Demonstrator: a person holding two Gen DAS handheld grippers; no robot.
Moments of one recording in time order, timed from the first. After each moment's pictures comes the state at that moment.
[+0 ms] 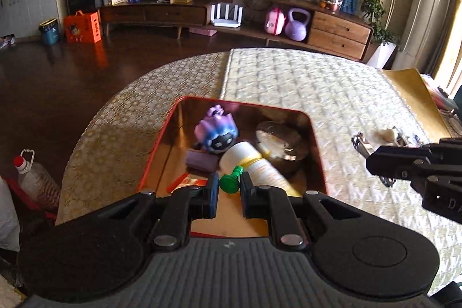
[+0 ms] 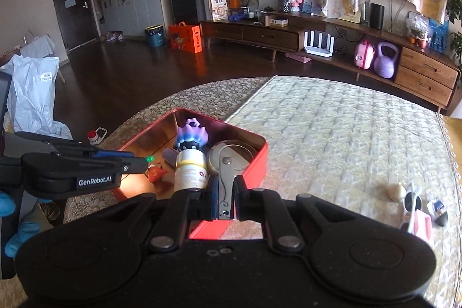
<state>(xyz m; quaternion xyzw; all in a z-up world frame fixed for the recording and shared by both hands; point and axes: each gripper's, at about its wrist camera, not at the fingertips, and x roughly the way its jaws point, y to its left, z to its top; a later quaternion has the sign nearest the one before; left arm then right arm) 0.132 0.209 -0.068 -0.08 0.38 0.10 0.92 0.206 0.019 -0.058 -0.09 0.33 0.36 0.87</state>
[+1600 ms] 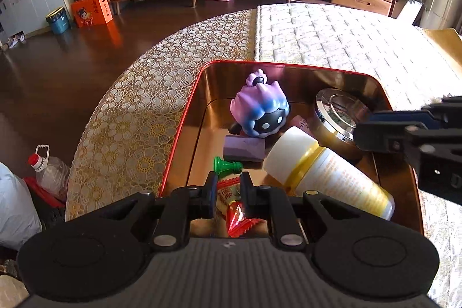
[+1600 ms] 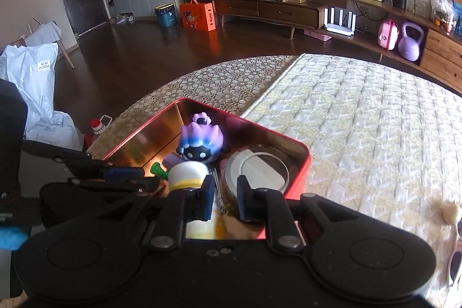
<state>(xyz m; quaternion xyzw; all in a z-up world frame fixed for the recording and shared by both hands) 0.183 0.234 -0.114 -0.03 0.45 0.13 0.88 0.251 0.068 -0.090 -0.09 0.38 0.39 0.84</state>
